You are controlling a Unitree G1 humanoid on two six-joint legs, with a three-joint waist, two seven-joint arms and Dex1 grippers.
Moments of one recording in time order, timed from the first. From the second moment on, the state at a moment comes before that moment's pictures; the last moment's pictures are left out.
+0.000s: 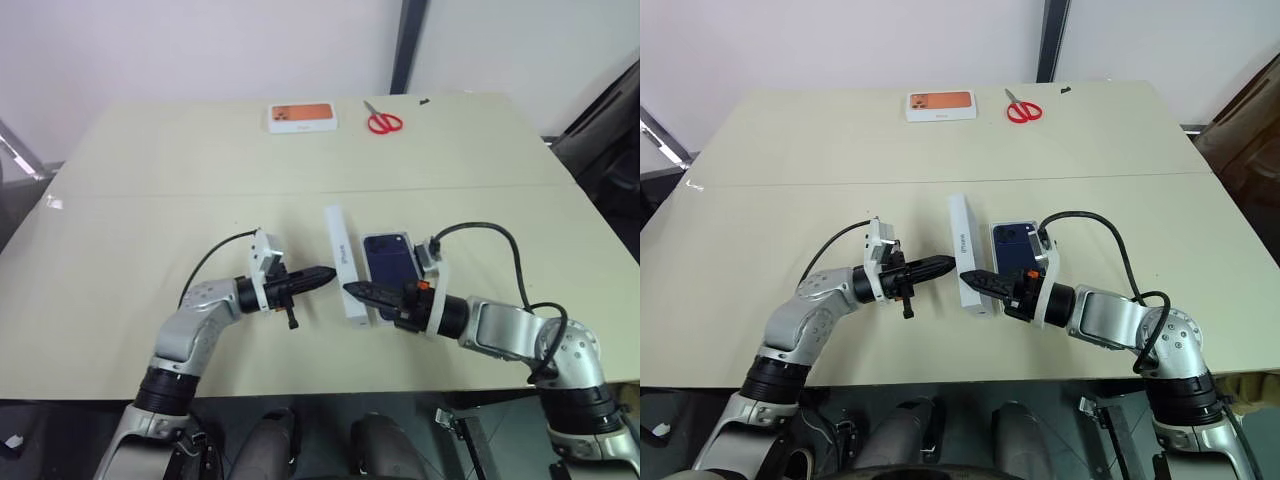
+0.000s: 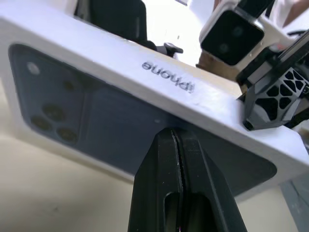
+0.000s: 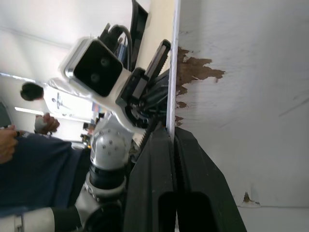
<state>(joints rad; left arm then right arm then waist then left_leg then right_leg) -0.34 0.29 -0.11 -0.01 -0.49 0.38 -1.00 -0.24 -0.58 -0.03 -0.21 1.95 1.06 -0.16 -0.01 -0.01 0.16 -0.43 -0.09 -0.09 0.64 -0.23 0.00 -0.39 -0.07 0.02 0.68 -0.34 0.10</state>
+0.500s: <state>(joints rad) -0.51 0.11 -0.19 0.24 -0.40 0.27 -1.00 -0.39 -0.92 -0.12 -0.05 1.22 0.93 0.43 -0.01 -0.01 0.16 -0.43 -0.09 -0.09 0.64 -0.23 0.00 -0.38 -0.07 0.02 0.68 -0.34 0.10</state>
